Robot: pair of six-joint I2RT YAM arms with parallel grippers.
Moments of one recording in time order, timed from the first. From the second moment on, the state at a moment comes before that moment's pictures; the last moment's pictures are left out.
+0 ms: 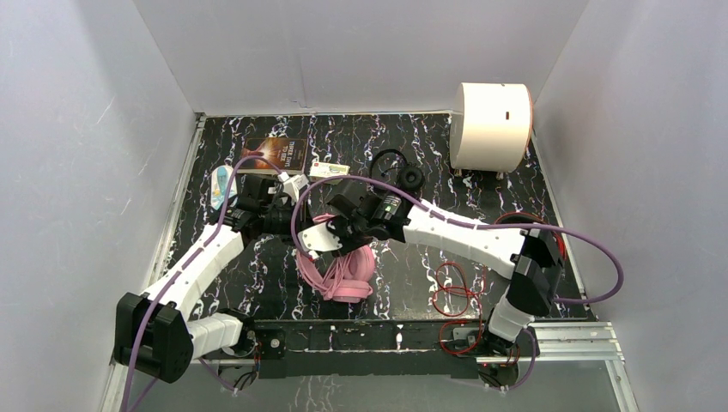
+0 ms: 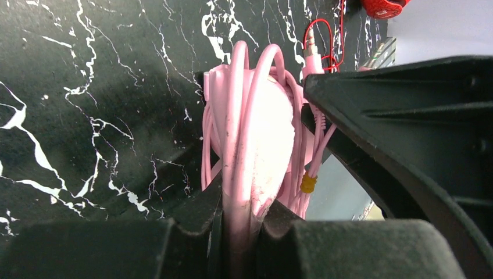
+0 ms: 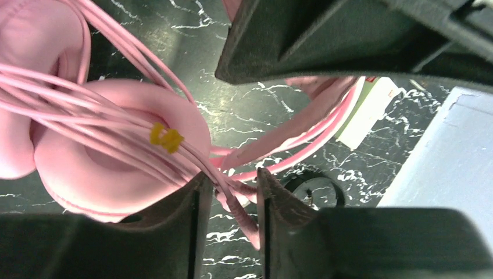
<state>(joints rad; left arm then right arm) -0.33 1.16 0.84 -0.58 0.69 -0.39 1.12 1.65 1.47 -0.79 -0.05 -1.00</state>
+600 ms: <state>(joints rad) -0.34 1.13 0.76 -0.60 0.60 -0.44 1.07 1.62 1.44 -0.73 -0.06 -0.90</state>
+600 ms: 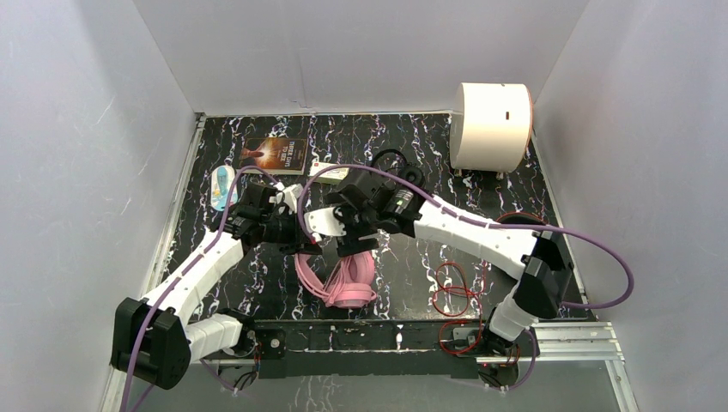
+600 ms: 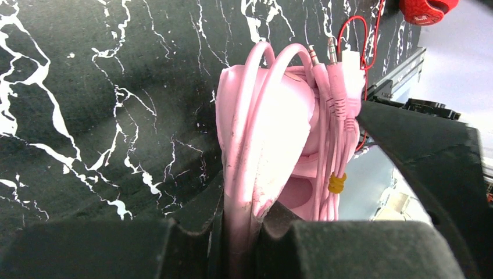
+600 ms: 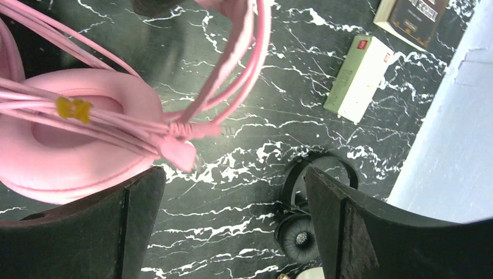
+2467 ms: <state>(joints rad) -0.31 1.16 0.95 -0.90 -0.27 -0.63 0.64 1.32 1.21 -0.70 -0.12 0.12</state>
